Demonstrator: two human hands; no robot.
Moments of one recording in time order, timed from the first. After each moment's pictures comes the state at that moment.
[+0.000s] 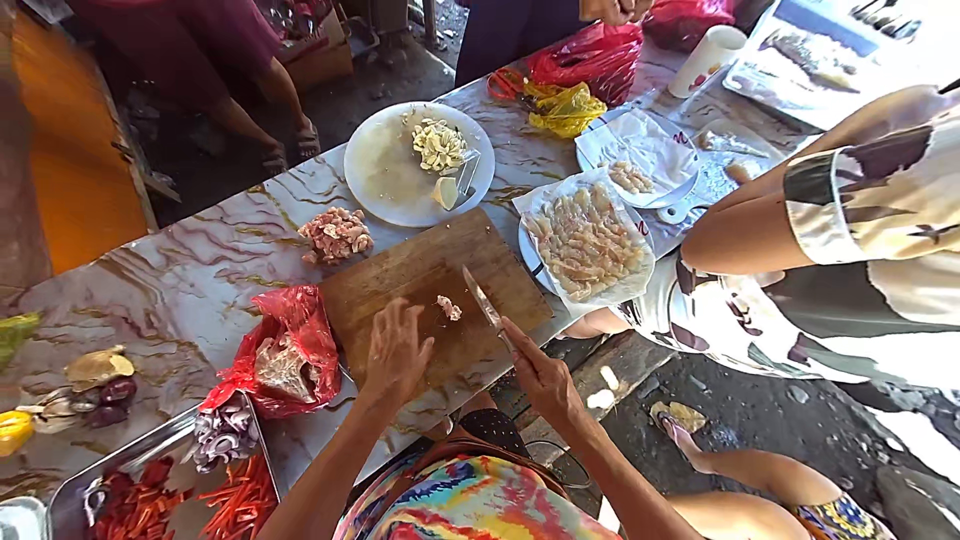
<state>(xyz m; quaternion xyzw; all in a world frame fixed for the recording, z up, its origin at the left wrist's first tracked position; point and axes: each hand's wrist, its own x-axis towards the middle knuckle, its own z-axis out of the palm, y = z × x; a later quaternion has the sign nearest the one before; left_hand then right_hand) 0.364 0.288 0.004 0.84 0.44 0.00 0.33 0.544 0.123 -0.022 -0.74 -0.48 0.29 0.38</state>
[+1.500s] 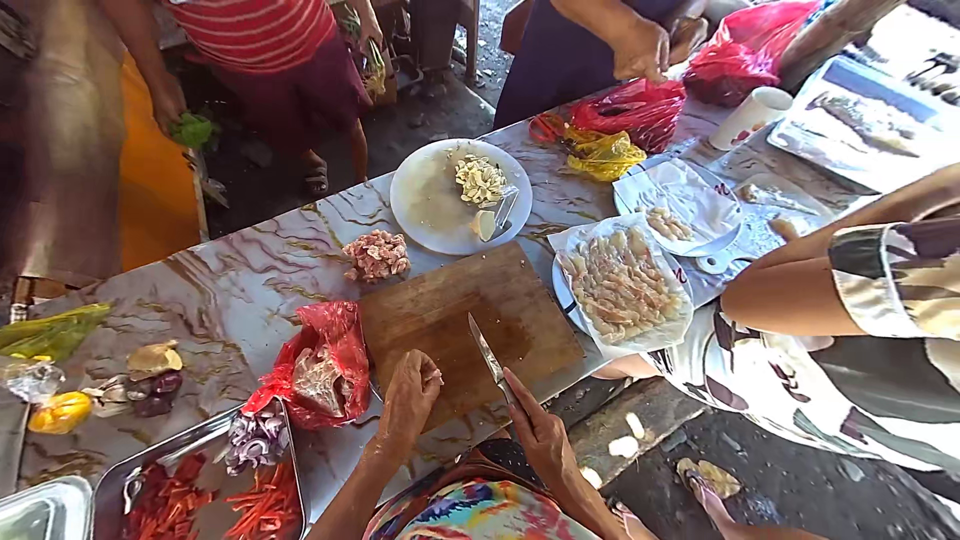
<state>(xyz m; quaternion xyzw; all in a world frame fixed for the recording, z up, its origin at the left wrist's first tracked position) 0.331 0.267 -0.010 0.75 0.49 0.17 0.40 0.500 0.124 -0.046 -0.74 -0.48 0.28 0.39</state>
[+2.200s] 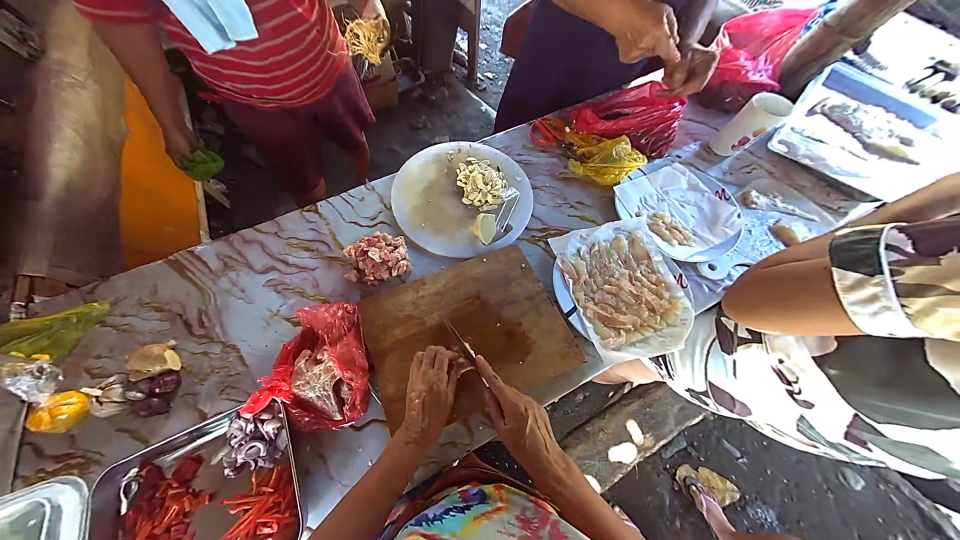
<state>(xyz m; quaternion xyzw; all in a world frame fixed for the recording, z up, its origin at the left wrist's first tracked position) 0.360 0.261 -0.067 0.83 0.42 0.29 0.23 0.491 0.161 -0.034 -0.75 -0.57 0.20 0.26</state>
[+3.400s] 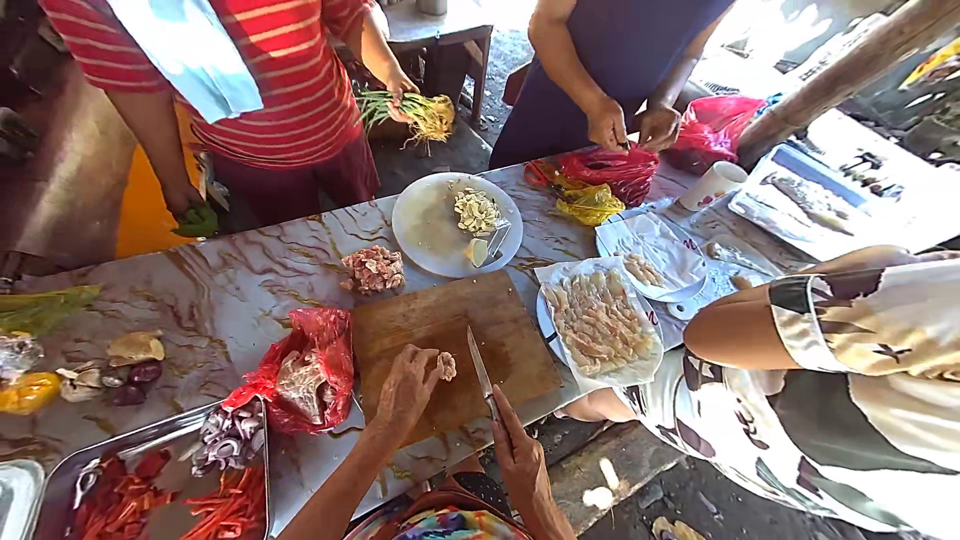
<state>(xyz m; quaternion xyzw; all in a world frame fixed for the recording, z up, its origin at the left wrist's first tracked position) 0.357 0.287 -0.017 0.78 0.48 0.10 0.39 0.501 0.125 -0.044 -0.76 -0.49 0.19 0.38</state>
